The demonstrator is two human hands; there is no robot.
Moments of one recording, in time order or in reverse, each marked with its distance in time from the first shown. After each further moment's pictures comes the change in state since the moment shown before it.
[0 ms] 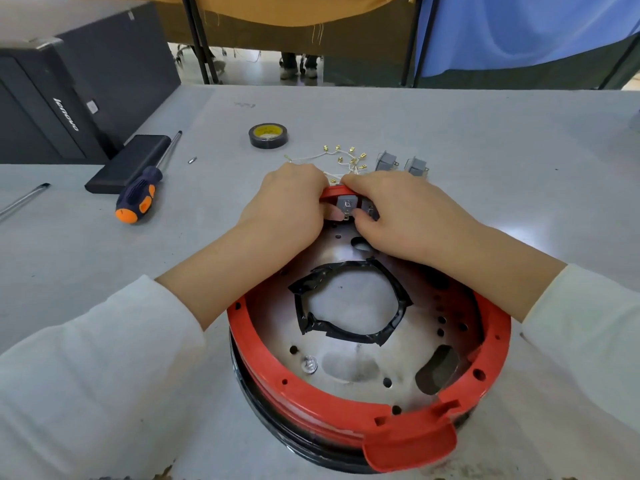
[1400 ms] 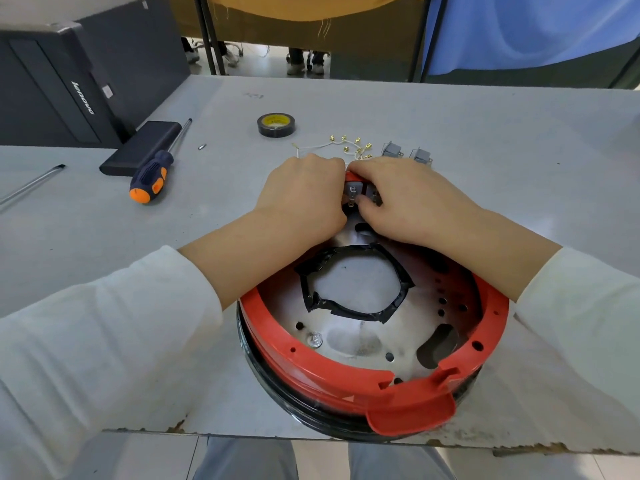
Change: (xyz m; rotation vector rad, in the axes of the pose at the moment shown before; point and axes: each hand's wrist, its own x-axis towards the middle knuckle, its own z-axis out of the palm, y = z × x) left_hand -0.025 0.021 -0.006 0.290 0.052 0.048; right_hand -0.002 -0.005 0.002 0.024 0.023 -0.010
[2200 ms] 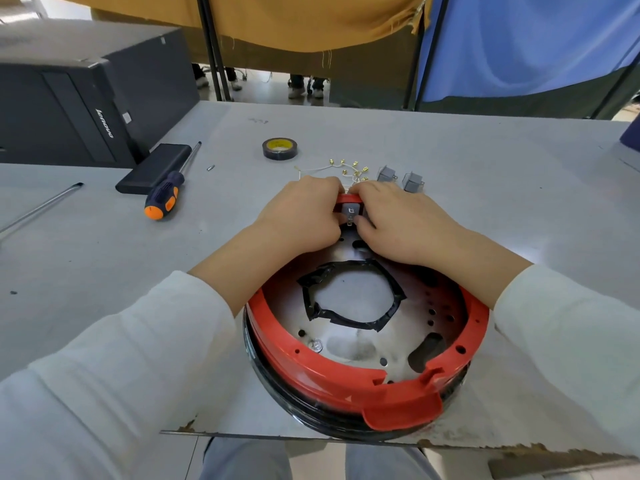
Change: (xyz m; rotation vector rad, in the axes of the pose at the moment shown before) left_hand 0.004 -0.011 0.002 -0.264 -0.029 0.063; right_hand -0.004 0.000 -0.002 -0.123 -0.067 0.043
